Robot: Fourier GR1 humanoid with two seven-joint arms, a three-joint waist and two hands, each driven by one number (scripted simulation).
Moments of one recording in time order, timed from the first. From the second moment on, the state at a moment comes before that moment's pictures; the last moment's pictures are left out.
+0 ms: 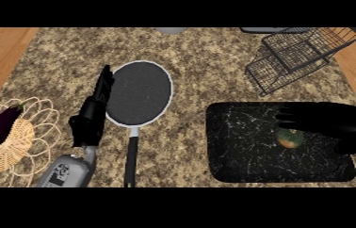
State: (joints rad) left arm -0.20 0.23 -0.28 -1.49 0.06 0.38 0.02; right arm -0.37 -0.81 0.38 -1.08 0.92 0.09 -1.07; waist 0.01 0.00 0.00
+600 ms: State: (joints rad) left arm -0.17 0.20 -0.25 -1.52 0.03 0.35 0.01; right arm -0.39 -0.75 0.40 -1.00 0.96 0.06 -1.08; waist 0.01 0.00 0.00
